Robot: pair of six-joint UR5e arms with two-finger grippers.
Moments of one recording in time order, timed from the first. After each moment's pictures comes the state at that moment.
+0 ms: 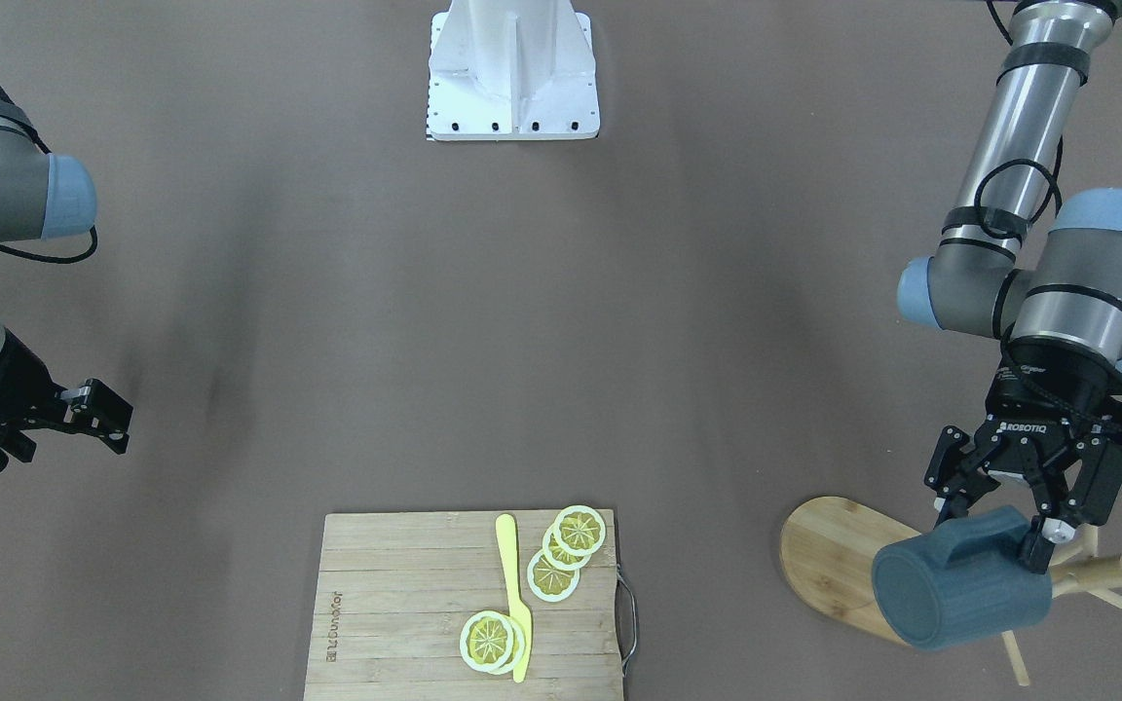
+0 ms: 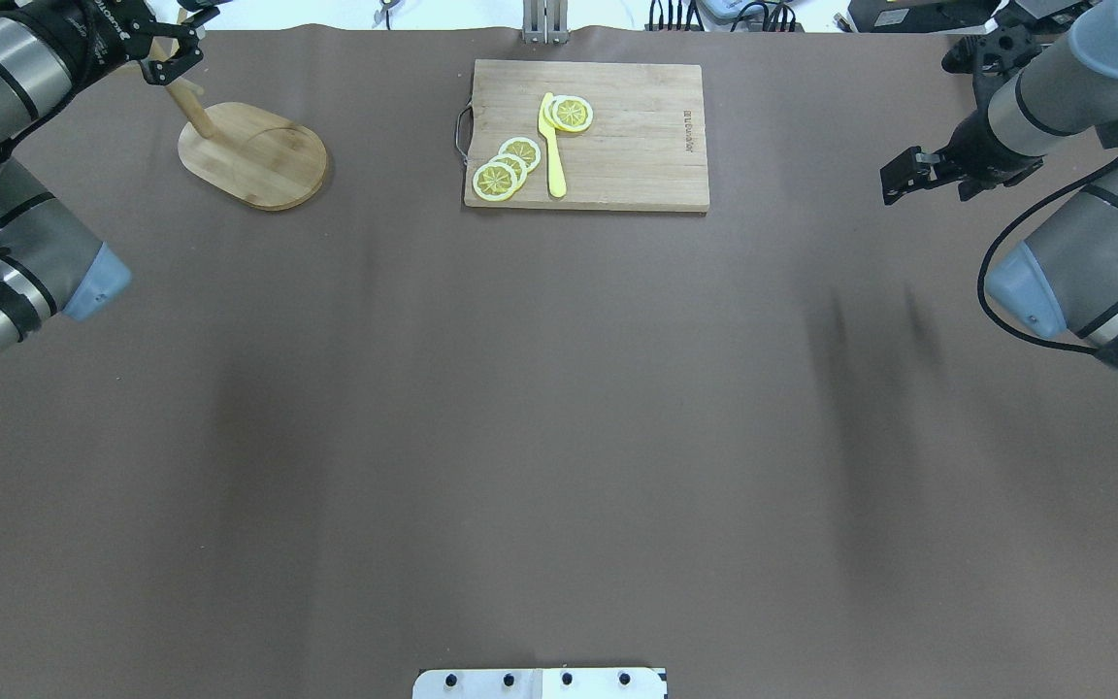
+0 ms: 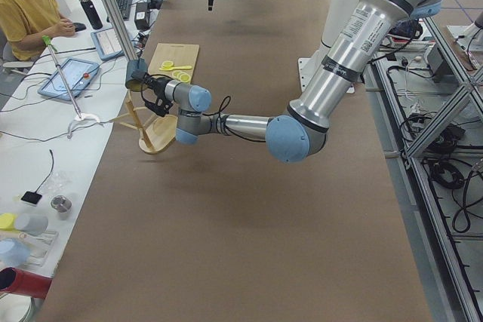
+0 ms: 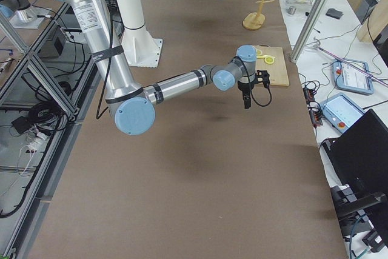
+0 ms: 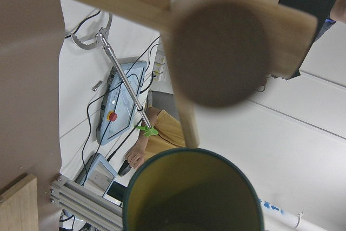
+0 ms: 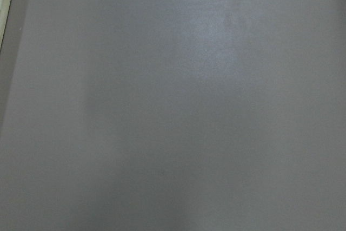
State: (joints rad) left arm -1.01 -2.12 -1.02 -3.36 -1.52 -2.63; right arm 1.04 -1.22 1.54 -1.26 2.10 0.72
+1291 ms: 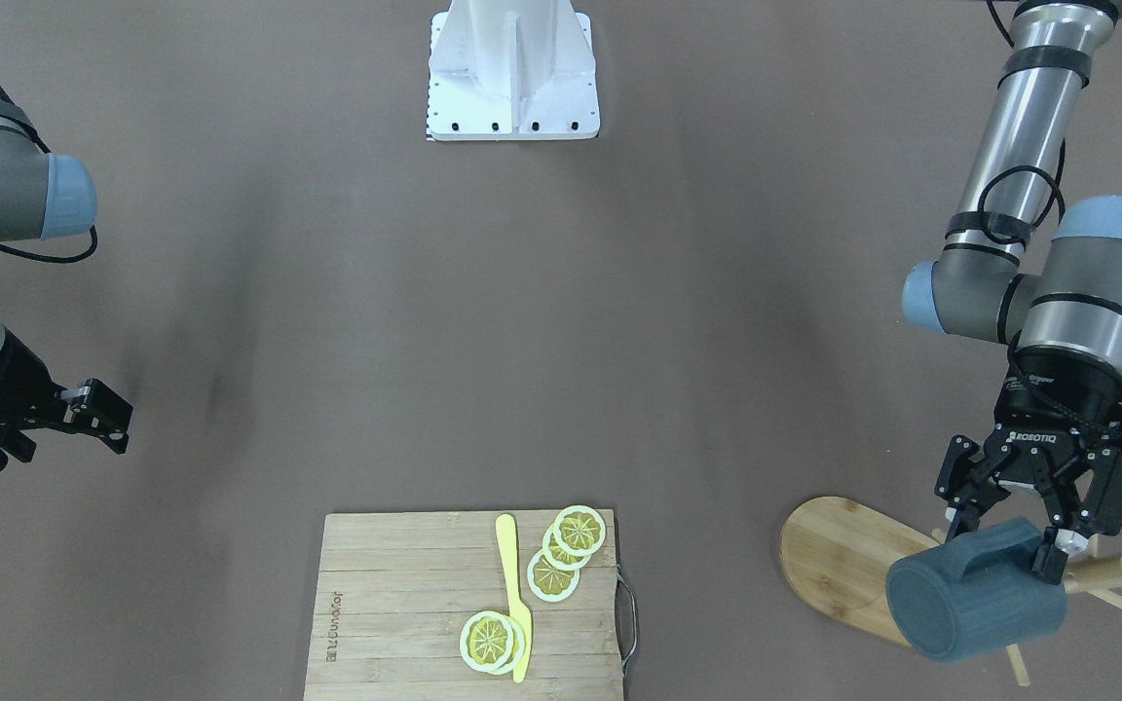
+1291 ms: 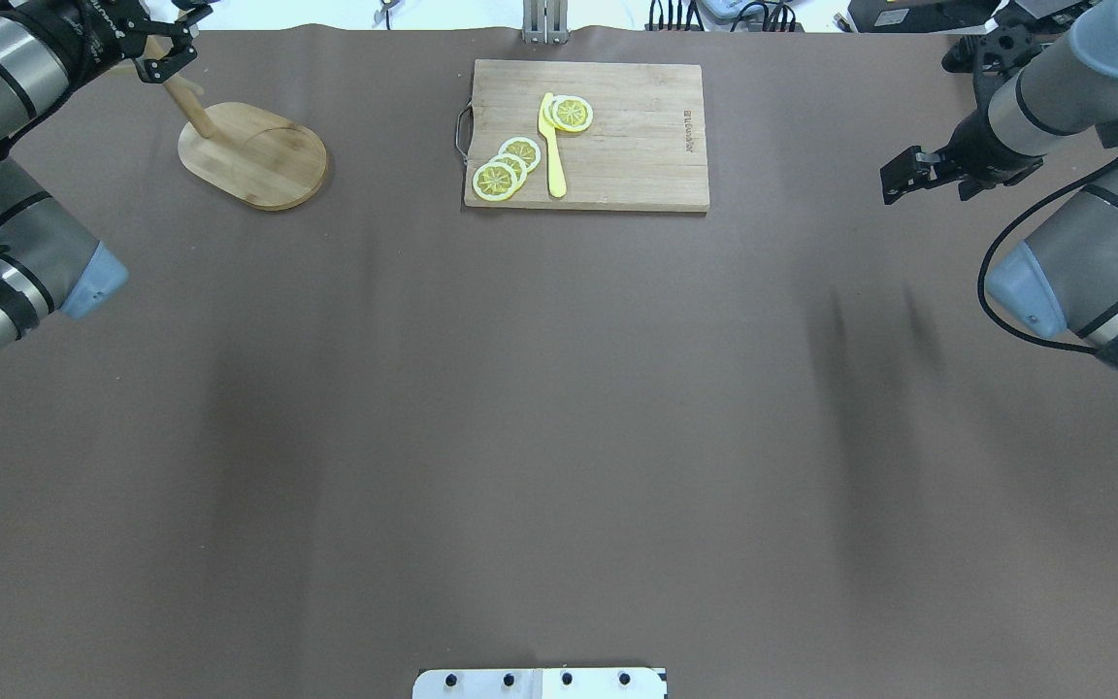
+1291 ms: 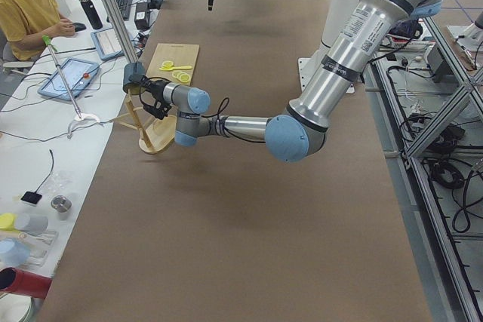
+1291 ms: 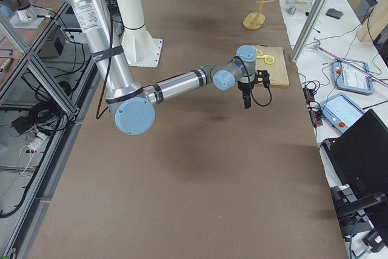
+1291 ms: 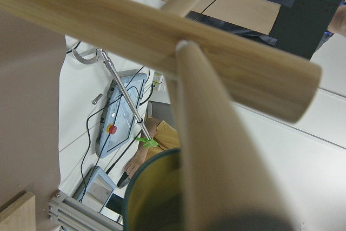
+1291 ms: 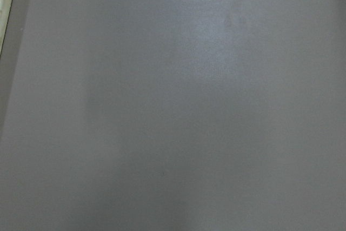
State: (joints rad) left arm -1.01 -2.13 -0.99 -3.36 -1.51 -2.63; right arm 1.04 -1.22 1.54 -1.26 2.10 0.72
